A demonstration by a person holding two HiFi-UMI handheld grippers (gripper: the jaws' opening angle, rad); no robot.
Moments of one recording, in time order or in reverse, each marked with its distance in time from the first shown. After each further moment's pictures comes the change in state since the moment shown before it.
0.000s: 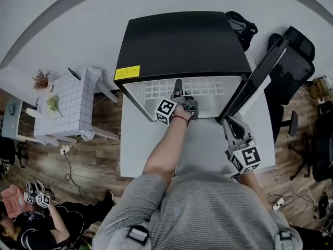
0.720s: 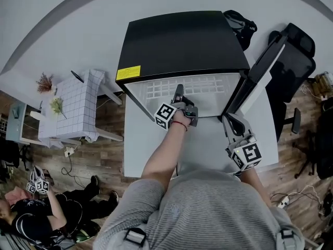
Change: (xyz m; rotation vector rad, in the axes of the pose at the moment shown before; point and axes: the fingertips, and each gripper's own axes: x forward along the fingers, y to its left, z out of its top) left arm -0.027 0.000 -0.008 0.029 0.080 0.029; right arm 0.002 0.005 0.006 0.002 -0.036 0.015
